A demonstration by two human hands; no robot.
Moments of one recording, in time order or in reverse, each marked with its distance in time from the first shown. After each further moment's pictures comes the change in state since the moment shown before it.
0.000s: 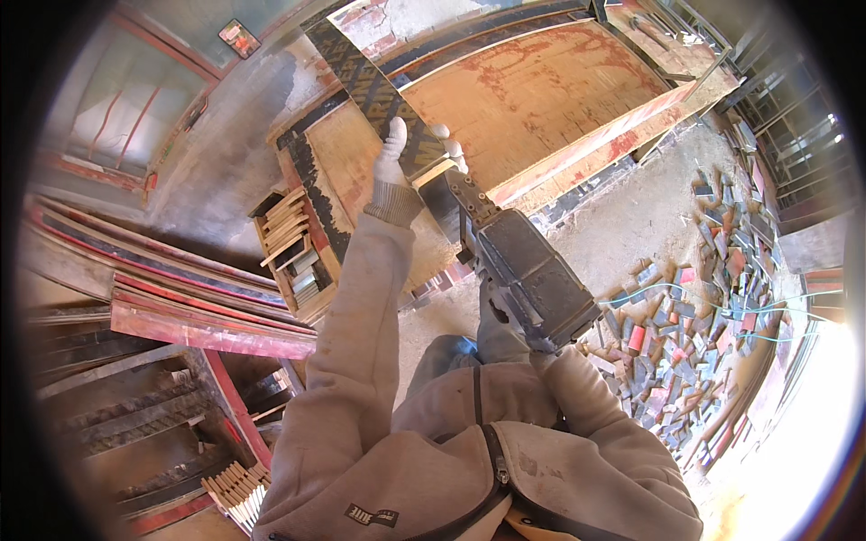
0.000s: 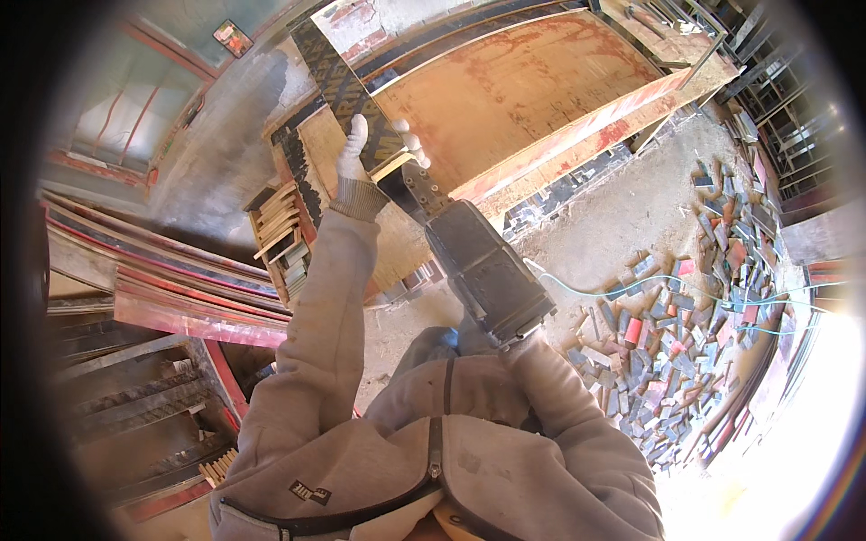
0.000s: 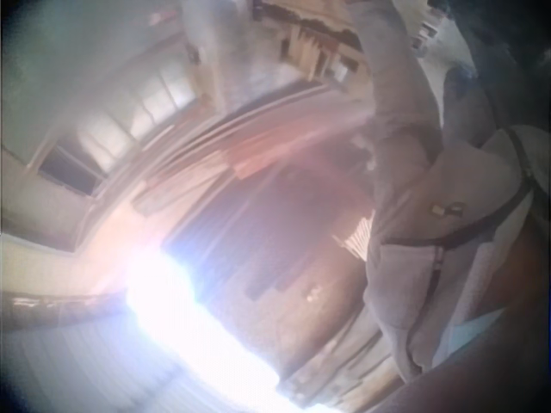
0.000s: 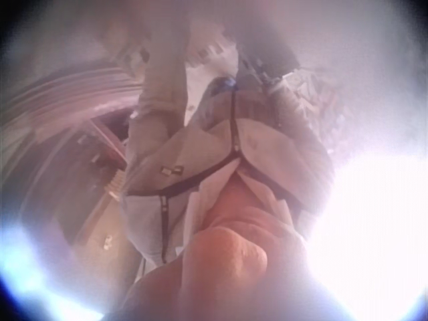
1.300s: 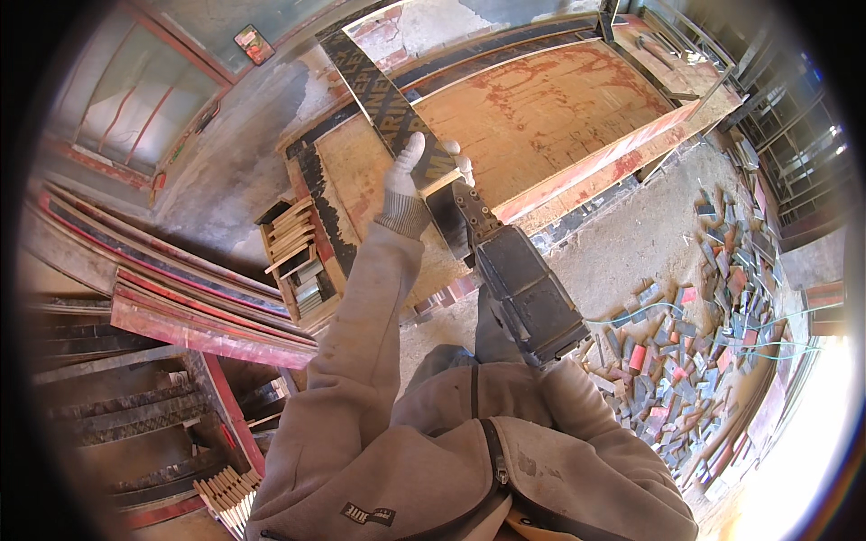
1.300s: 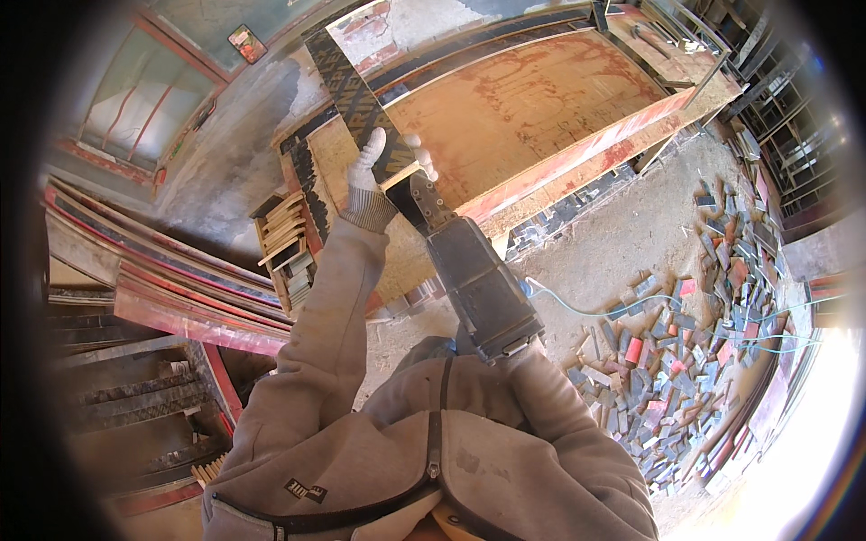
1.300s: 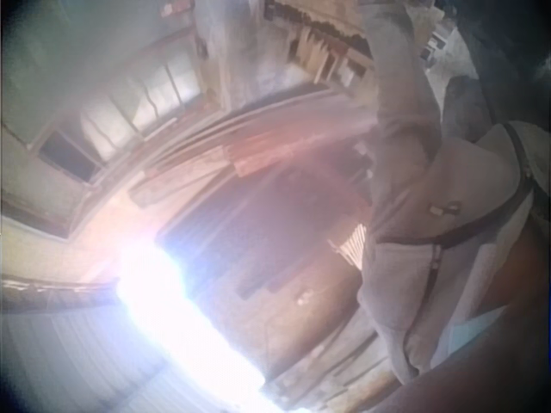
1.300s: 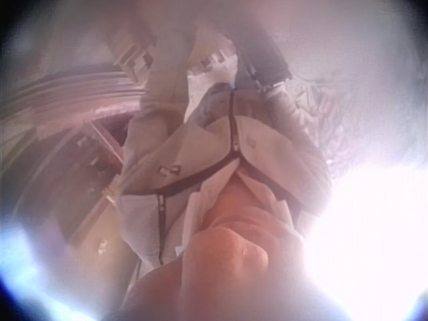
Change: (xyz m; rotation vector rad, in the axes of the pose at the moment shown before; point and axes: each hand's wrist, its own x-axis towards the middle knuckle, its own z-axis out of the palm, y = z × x) left_hand -0.001 0.001 0.008 0.075 -0.004 0.056; right_hand 0.013 0.023 -0.004 0.011 -0.139 0.028
